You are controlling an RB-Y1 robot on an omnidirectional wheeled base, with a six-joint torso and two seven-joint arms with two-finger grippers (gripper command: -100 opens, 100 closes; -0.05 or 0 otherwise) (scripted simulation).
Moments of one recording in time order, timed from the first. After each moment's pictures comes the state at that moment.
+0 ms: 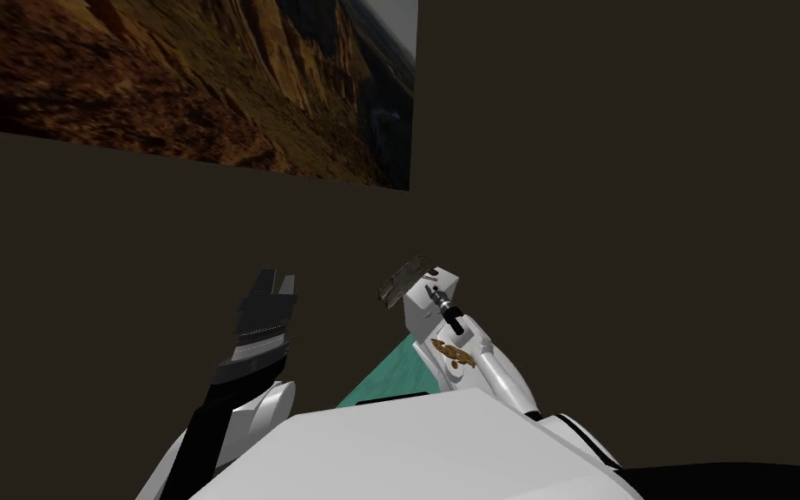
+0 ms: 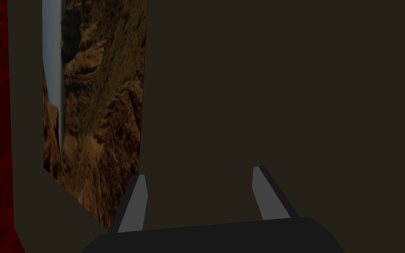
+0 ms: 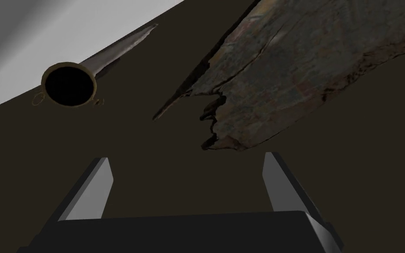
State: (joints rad) left arm 0.51 0.01 0.07 -2.38 0.01 -0.44 -0.06; right arm -0.12 -0.31 0.05 -1.31 0.62 -0.12 0.21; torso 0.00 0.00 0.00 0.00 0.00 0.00
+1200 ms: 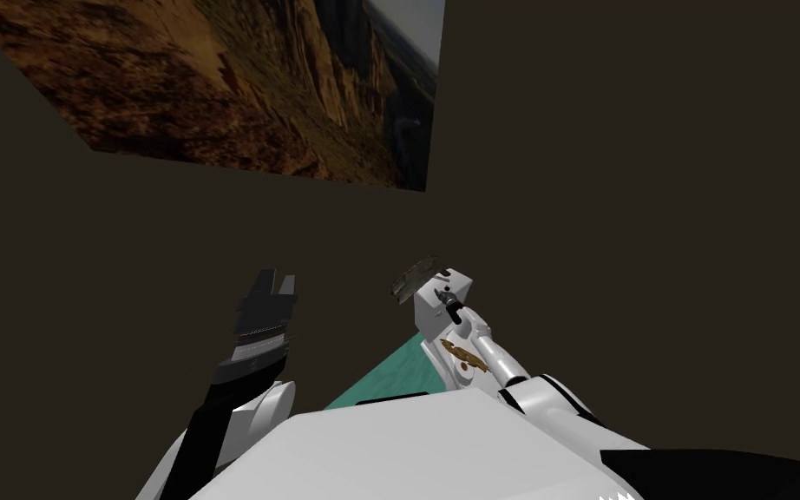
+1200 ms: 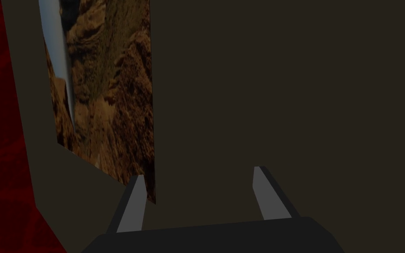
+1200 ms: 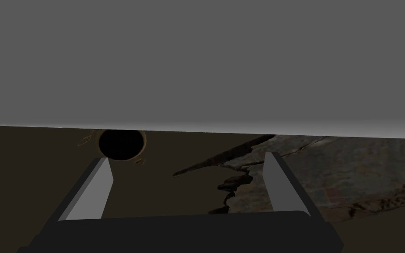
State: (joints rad) left arm 0.51 0.01 0.07 -2.38 0.01 -0.44 -0.06; right arm -0.30 -0.39 0.06 -1.00 0.79 0.04 0.21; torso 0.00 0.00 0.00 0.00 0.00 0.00
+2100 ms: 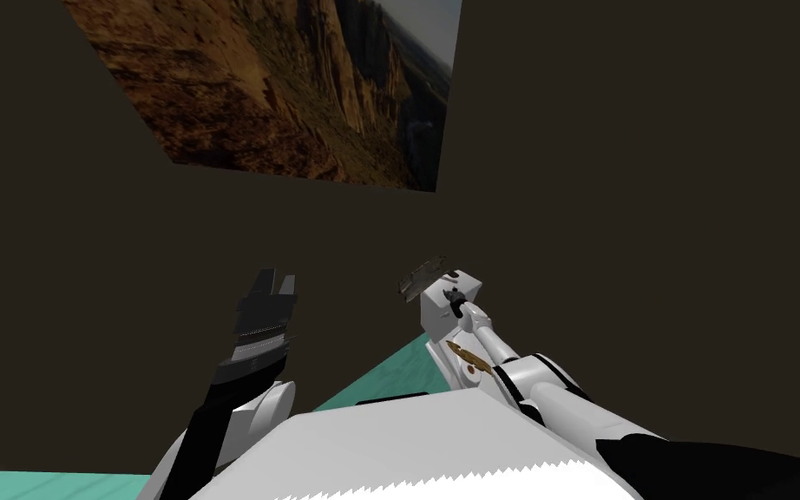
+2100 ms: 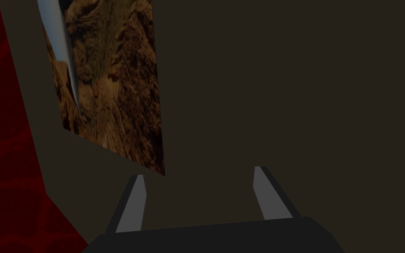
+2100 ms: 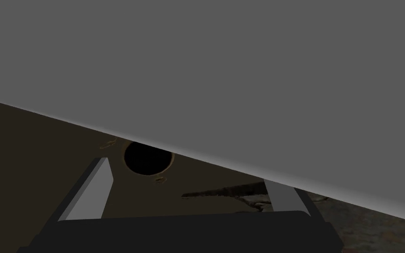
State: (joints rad) left arm 0.51 0.01 0.07 -2.38 0.01 -0.44 -0.06; right arm -0.42 -0.43 0.04 -0.78 0.90 0.14 0.22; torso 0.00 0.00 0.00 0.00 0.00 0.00
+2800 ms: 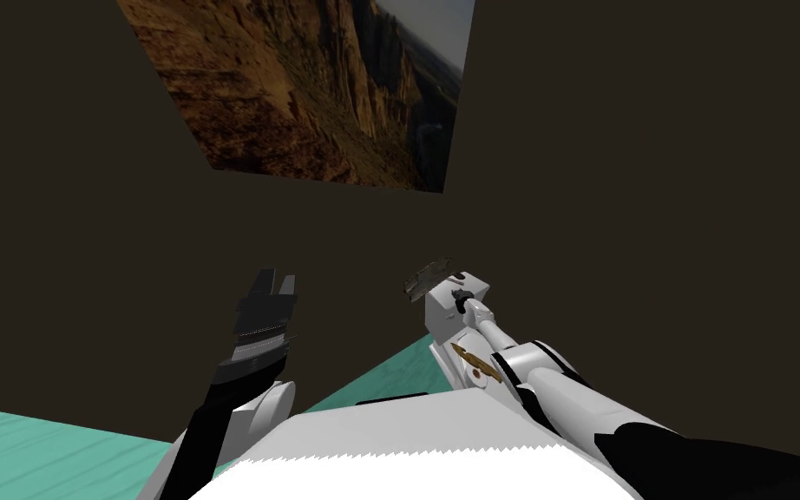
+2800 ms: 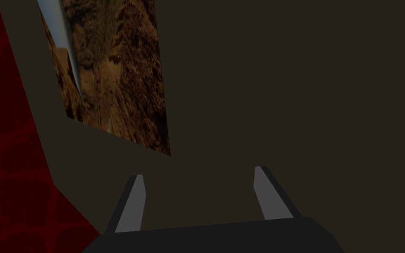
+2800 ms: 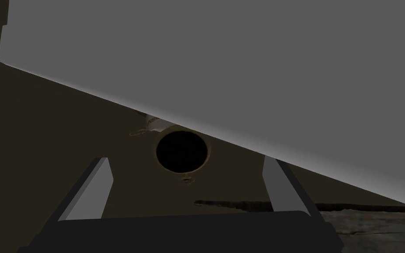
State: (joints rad) left arm 0.51 0.01 0.07 -2.38 0.01 -0.44 -0.06; right arm -0.51 -0.49 0.05 -0.64 0.94 0.23 0.25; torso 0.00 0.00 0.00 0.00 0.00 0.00
